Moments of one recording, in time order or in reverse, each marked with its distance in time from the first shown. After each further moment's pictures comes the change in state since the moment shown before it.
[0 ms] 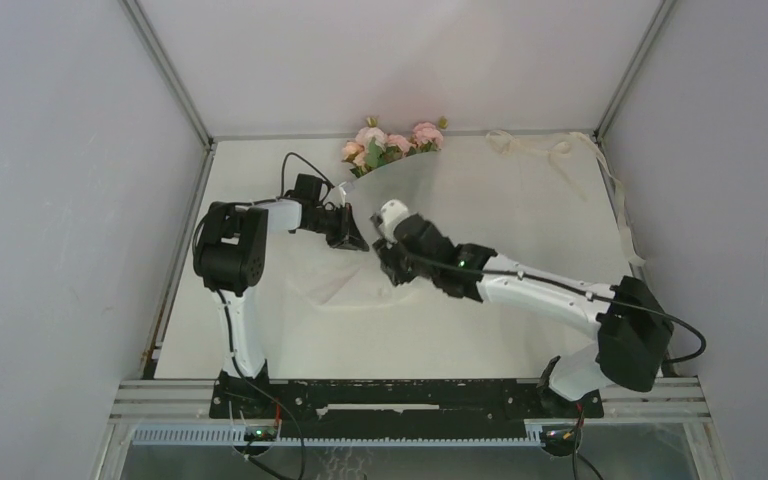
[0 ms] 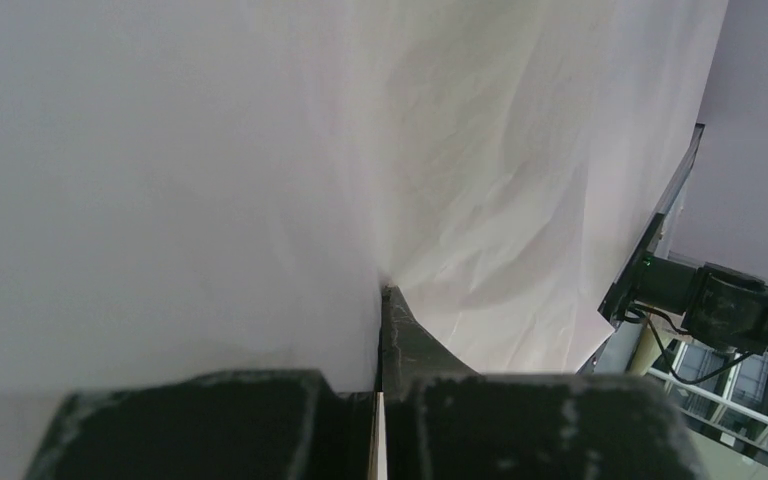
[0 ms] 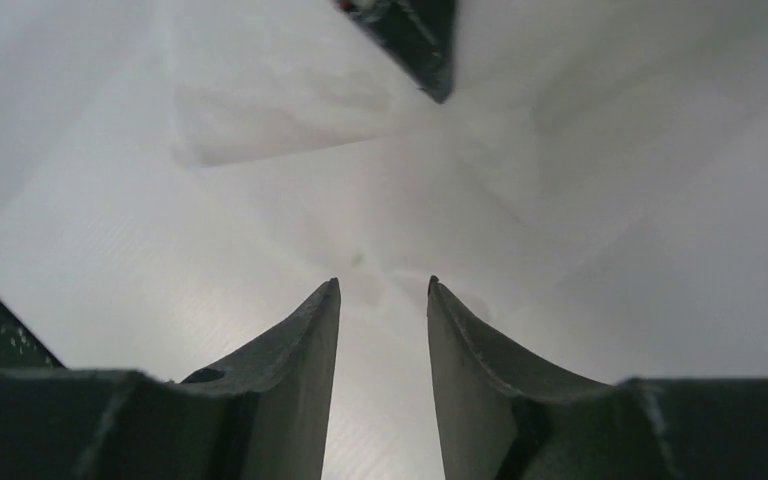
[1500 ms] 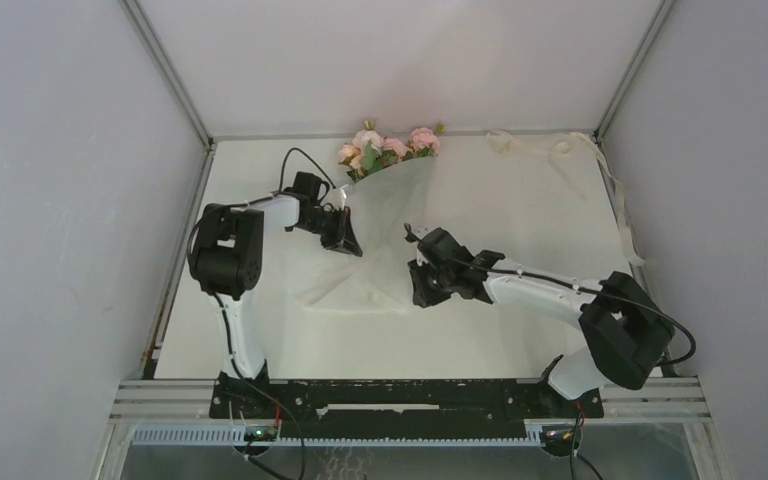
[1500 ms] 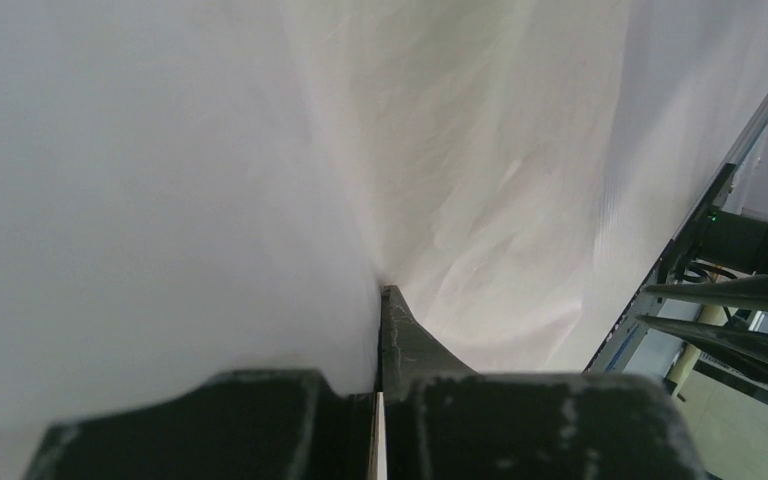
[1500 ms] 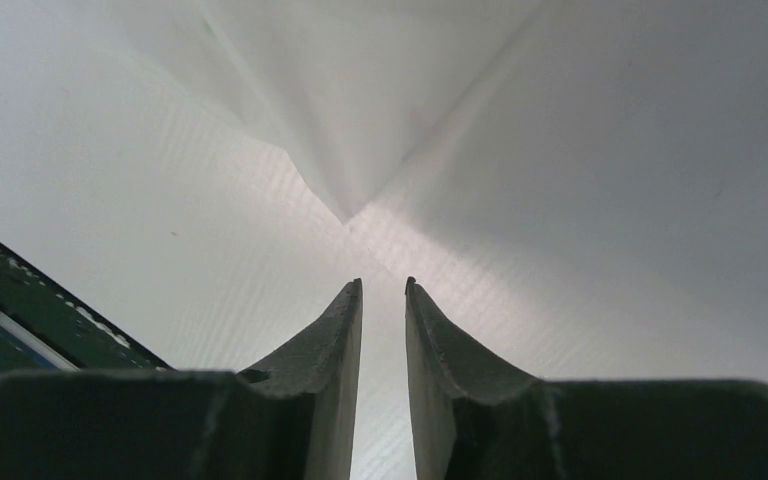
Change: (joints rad) left arm 0.000 -0.037 0.028 -0.181 -0.053 0.182; right arm -0.195 0.004 -0.246 -0.063 -0.269 0.255
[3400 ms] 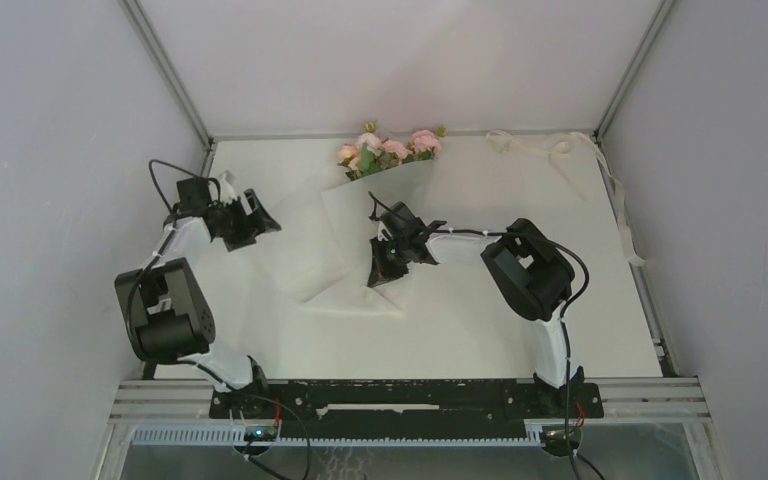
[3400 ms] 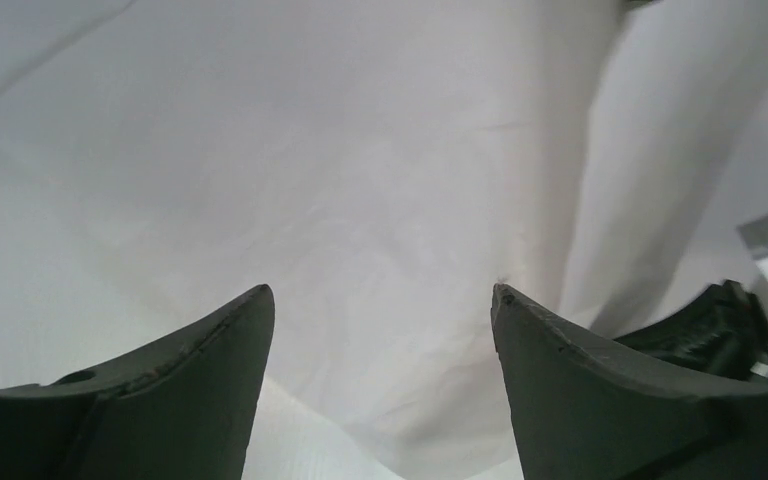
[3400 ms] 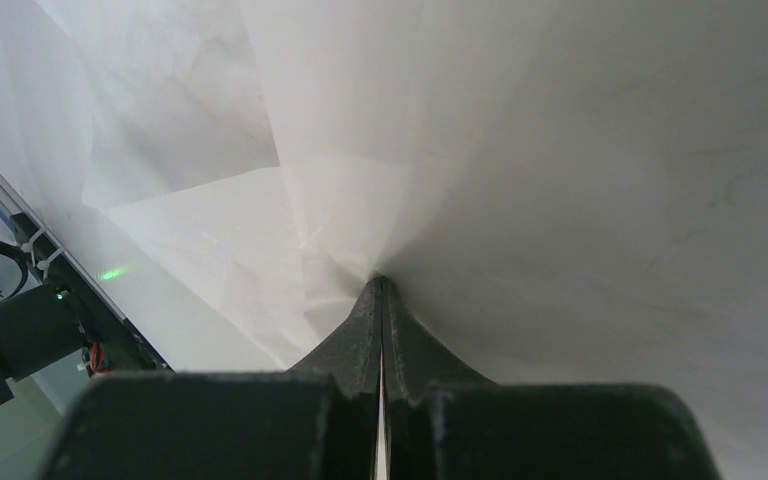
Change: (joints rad) left arm 0.460 -0.475 -0.225 0.031 -0.254 -0.111; right arm -0.064 0.588 0.460 0.131 -0.304 0.158
